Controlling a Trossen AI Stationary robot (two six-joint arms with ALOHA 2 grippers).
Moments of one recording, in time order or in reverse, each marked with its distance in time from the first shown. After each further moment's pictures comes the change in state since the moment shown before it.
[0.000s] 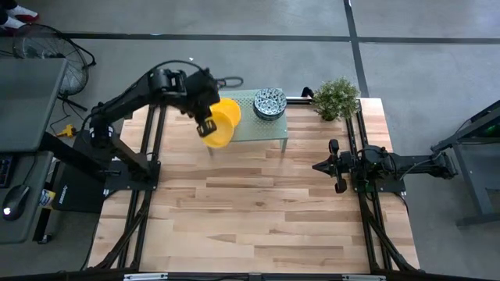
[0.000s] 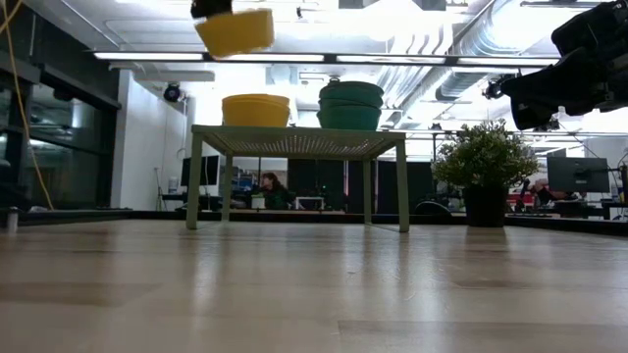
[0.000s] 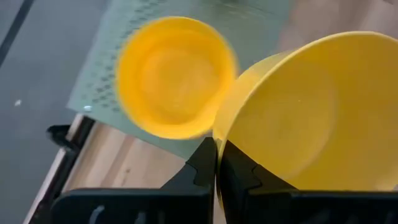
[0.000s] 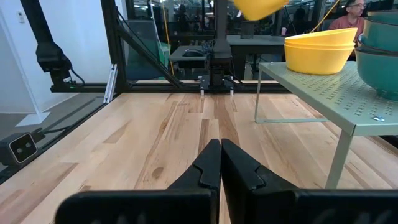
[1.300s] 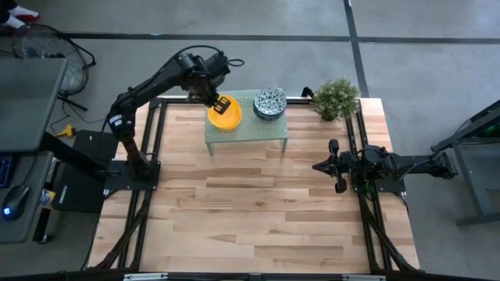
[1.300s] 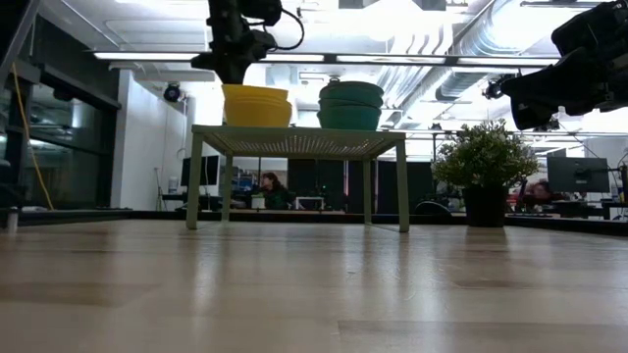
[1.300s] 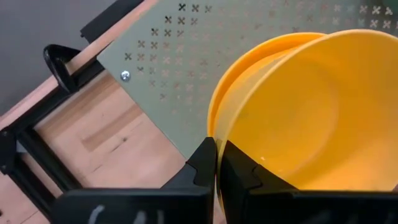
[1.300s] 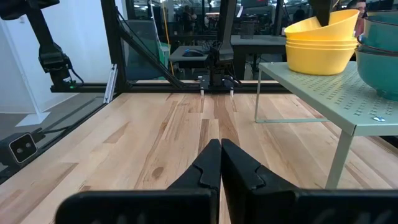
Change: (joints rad) left arm 0.278 0.205 -0.001 0.026 0.049 -0.246; right arm 0.000 0.000 0.000 0.000 0.000 0.000
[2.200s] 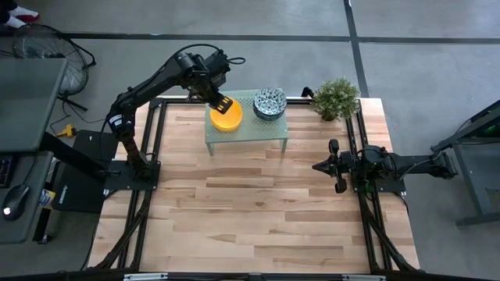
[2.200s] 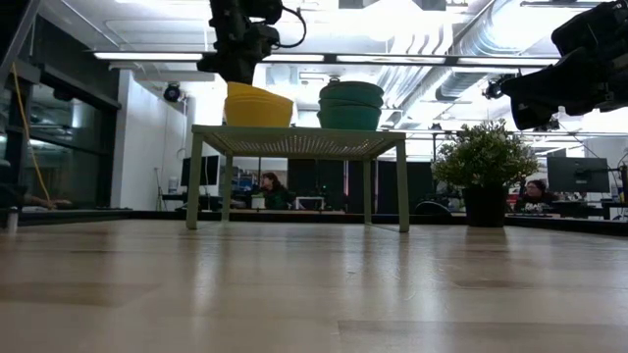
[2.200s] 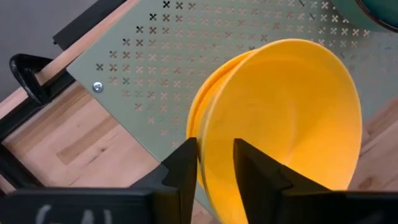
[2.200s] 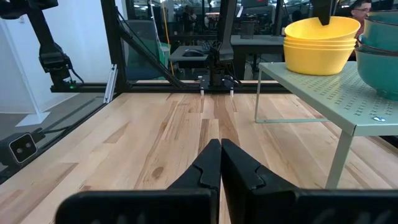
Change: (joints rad) left arm 0.002 0.000 0.000 0.042 0.085 0.024; right arm 0.000 0.000 0.000 0.000 0.000 0.000
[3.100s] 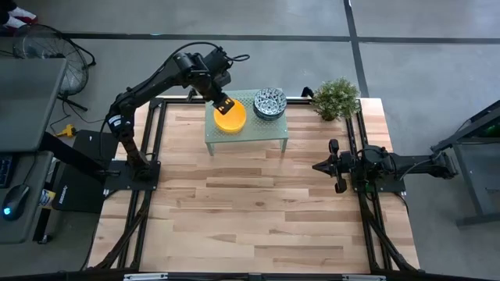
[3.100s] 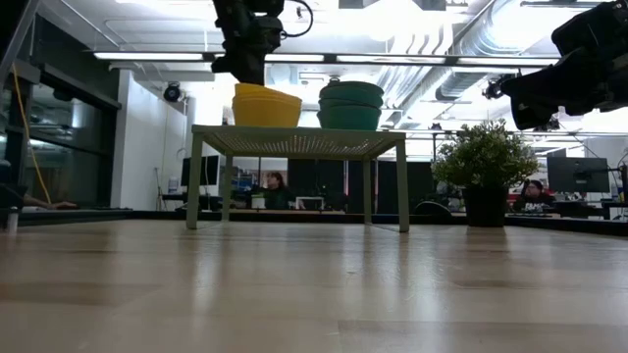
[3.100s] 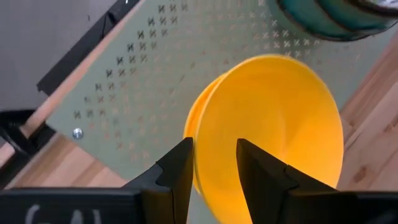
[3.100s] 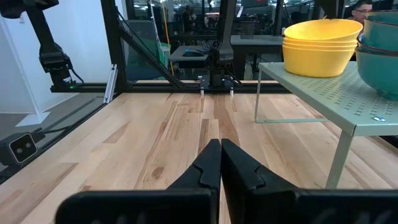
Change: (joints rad) left arm 0.000 -0.008 0.000 0.087 0.063 0.153; right arm 0.000 0.000 0.000 0.000 0.000 0.000
